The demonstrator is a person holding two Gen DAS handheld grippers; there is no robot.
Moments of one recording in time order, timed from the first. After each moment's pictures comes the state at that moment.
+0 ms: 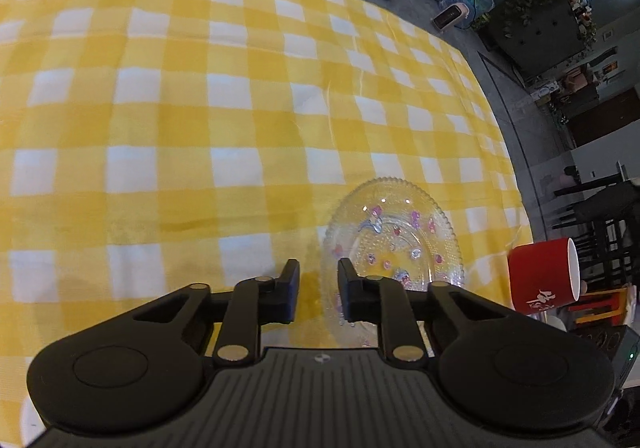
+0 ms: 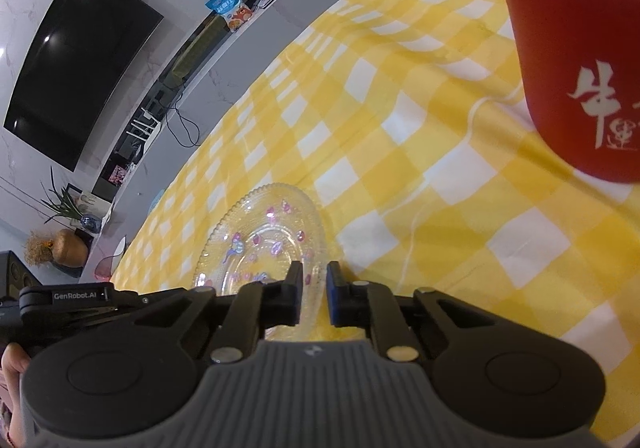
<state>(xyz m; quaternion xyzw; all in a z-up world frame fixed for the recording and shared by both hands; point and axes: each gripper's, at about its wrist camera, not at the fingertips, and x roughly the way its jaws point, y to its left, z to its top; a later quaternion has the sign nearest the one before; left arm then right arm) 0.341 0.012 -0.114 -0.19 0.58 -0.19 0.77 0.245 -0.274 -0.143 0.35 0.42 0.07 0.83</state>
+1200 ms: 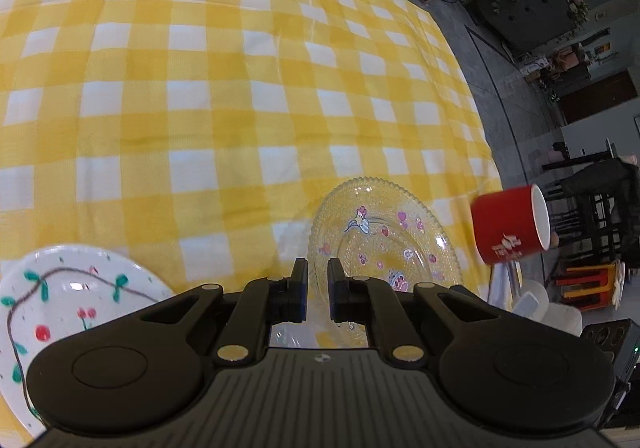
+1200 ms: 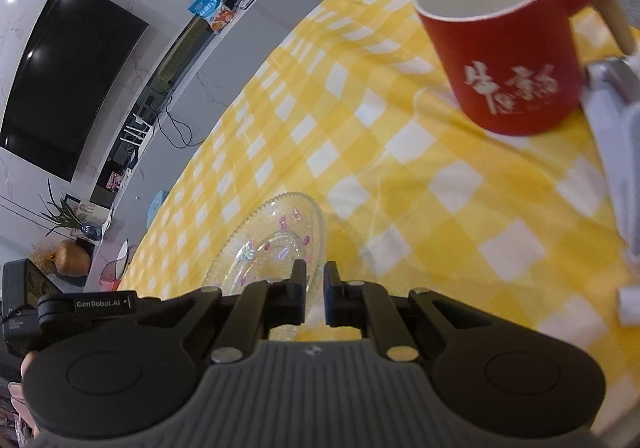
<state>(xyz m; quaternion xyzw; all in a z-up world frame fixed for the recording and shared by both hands) 0.292 -0.011 -0.083 -0.18 0.60 -0.21 0.75 0.181 -0.292 -0.101 0.38 0.44 0.05 0.81</state>
